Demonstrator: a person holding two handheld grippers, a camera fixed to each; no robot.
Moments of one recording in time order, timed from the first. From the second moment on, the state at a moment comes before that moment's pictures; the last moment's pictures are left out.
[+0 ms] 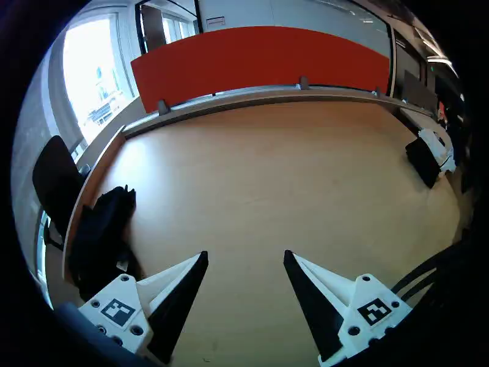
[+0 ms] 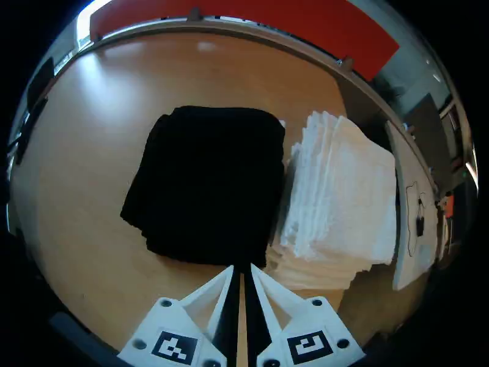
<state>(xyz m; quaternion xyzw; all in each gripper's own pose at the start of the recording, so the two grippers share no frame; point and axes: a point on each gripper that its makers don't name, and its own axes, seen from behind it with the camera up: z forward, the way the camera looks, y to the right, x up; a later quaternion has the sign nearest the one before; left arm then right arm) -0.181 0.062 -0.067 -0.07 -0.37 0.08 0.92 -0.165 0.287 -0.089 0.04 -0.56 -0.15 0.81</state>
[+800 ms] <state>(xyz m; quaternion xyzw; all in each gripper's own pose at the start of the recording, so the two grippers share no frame) -0.177 0.058 -0.067 -0.06 -0.37 0.07 0.93 -0.151 0.280 -0.095 0.02 -0.54 -0.12 0.84</state>
